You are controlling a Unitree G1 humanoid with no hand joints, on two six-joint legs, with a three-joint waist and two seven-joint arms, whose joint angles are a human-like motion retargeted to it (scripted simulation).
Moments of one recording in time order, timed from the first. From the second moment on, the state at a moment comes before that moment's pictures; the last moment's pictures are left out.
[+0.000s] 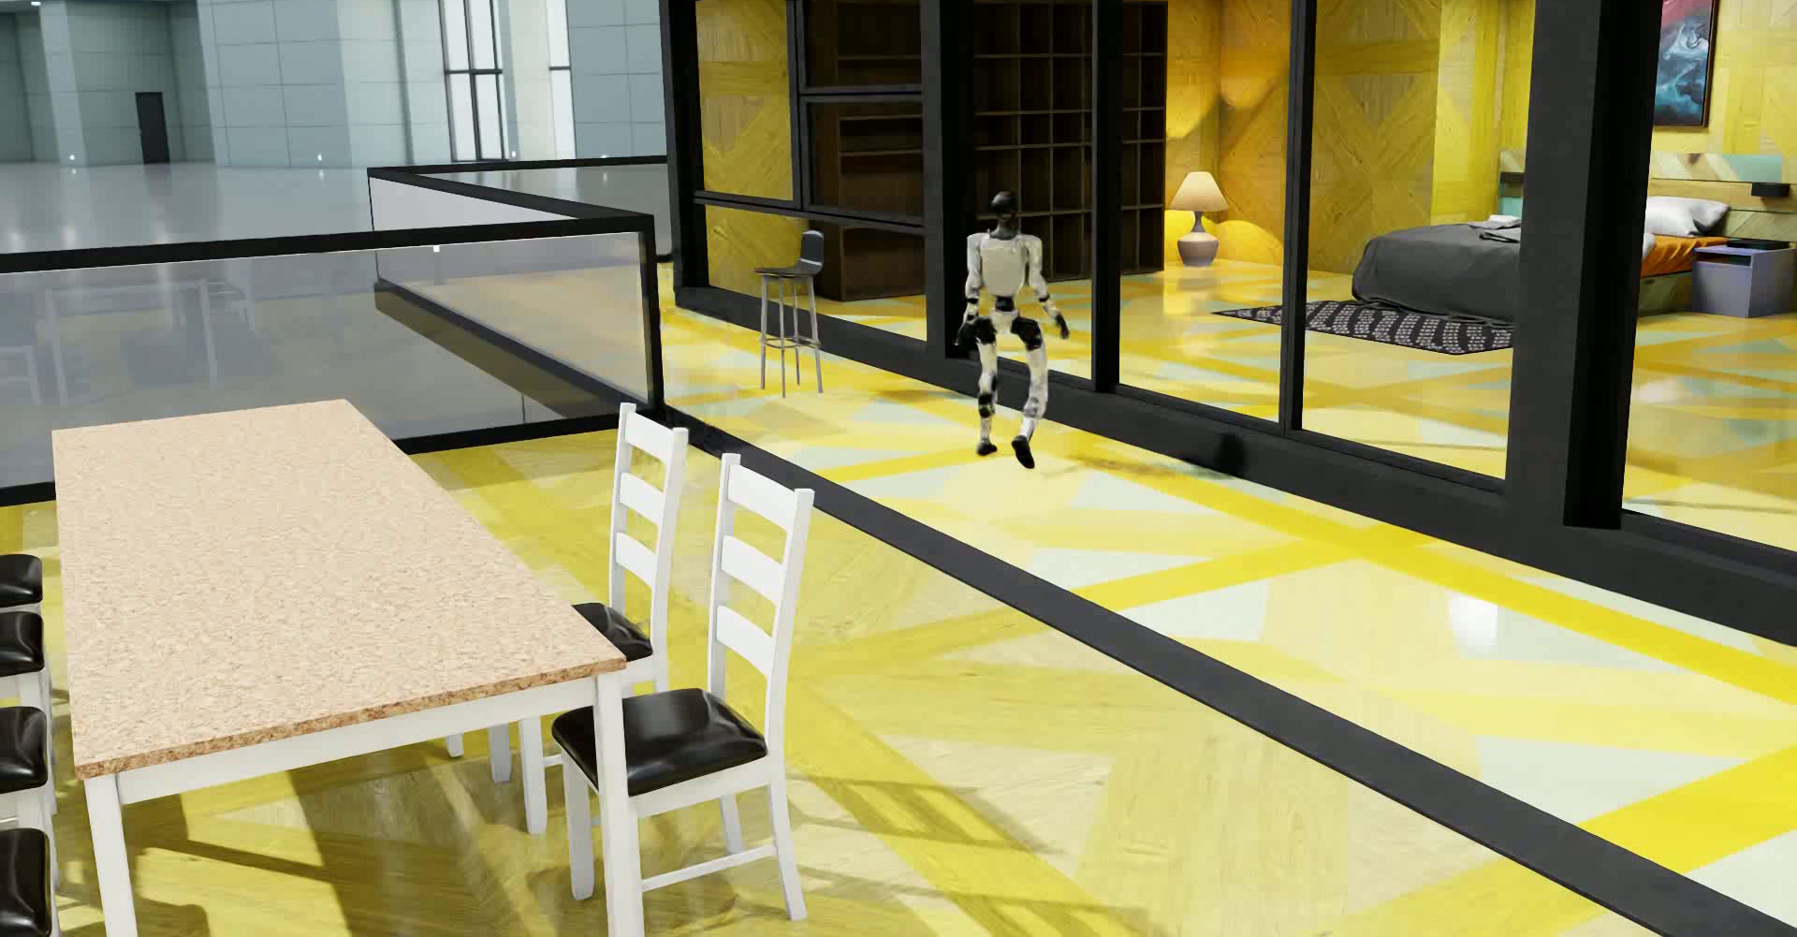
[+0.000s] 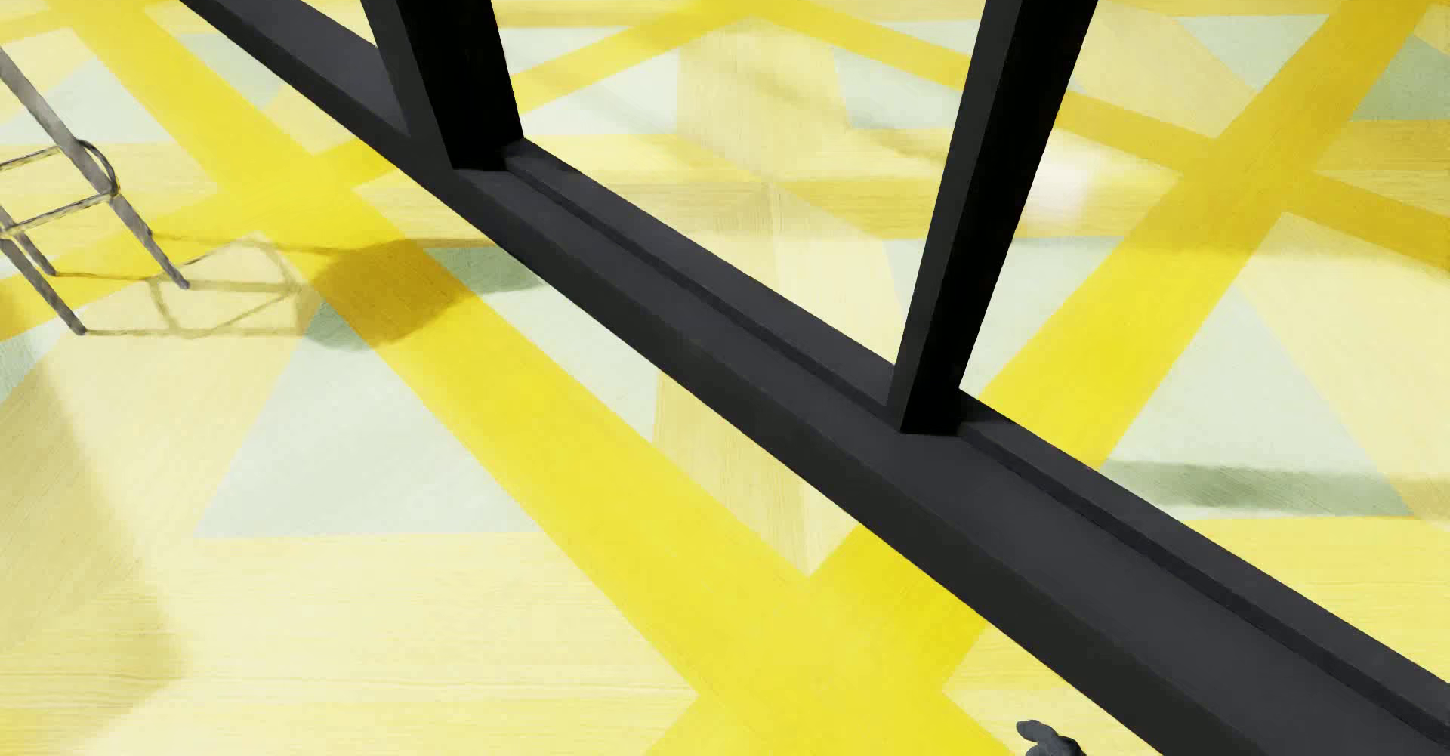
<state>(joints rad) -0.20 0.06 0.07 0.00 -0.18 0.00 -0.04 -0.10 0.13 0.44 0.99 0.37 0.11 -0.03 0.03 -0.06 -0.06 -0.03 0.01 0.15 -0.18 0.81 0.69 1.62 -0.77 0.21 0.31 -0.24 -0.09</state>
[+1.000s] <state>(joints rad) -0.12 -0.43 0.02 -0.04 0.18 0.00 -0.27 0.14 0.16 0.39 0.81 0.40 0.29 -0.17 0.00 0.04 0.00 -0.09 0.09 0.13 -0.15 0.83 0.39 1.59 -0.81 0.16 0.14 -0.28 -0.05</state>
